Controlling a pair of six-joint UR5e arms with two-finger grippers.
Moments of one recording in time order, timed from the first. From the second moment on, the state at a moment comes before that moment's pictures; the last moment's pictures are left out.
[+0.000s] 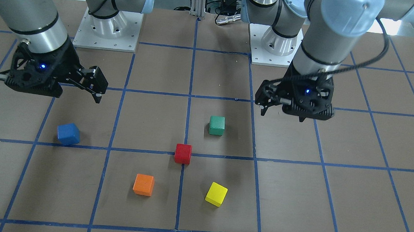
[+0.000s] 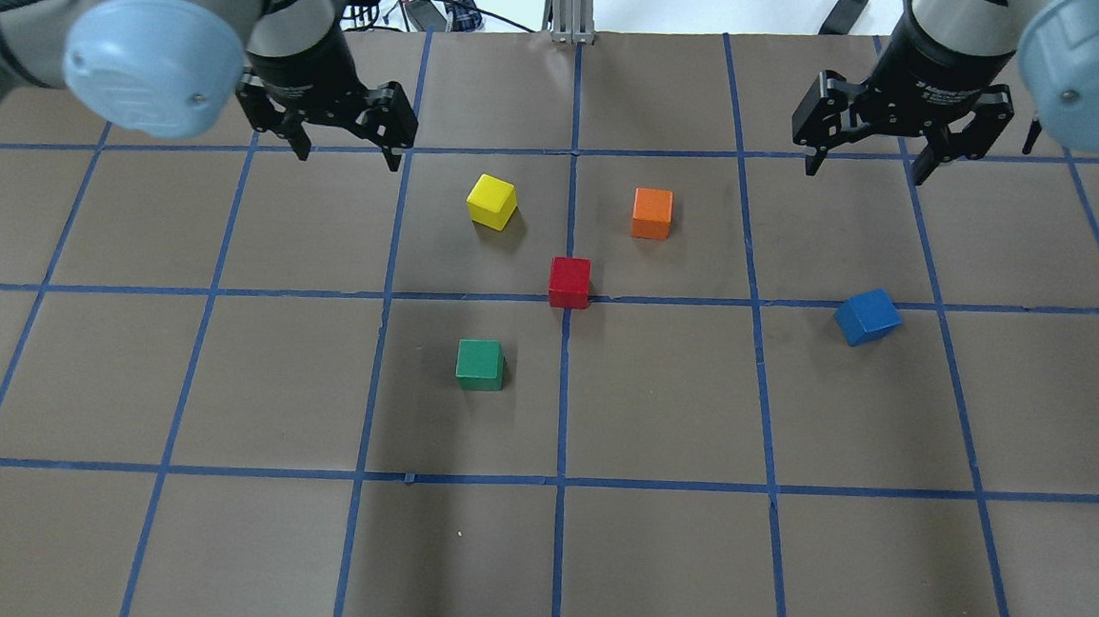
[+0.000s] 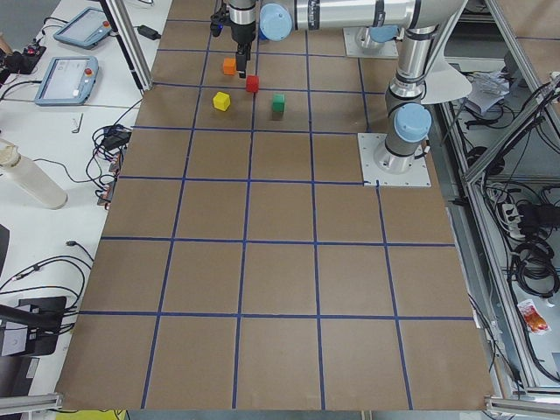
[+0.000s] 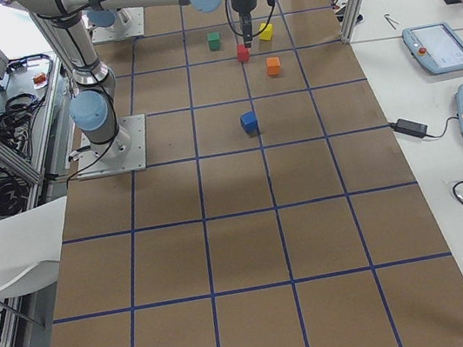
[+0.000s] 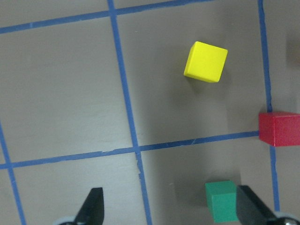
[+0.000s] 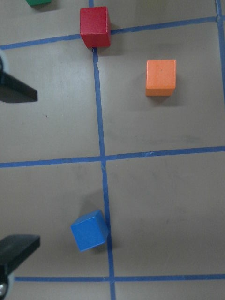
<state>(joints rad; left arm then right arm) -1.60 -1.67 -1.52 -1.47 1.59 0.07 1.58 -1.44 1.55 -1.73 -1.57 0.06</state>
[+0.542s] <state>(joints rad) -1.59 -1.58 -1.53 -1.55 1.59 0.07 1.75 -1.27 1.55 -1.93 -1.57 0.14</state>
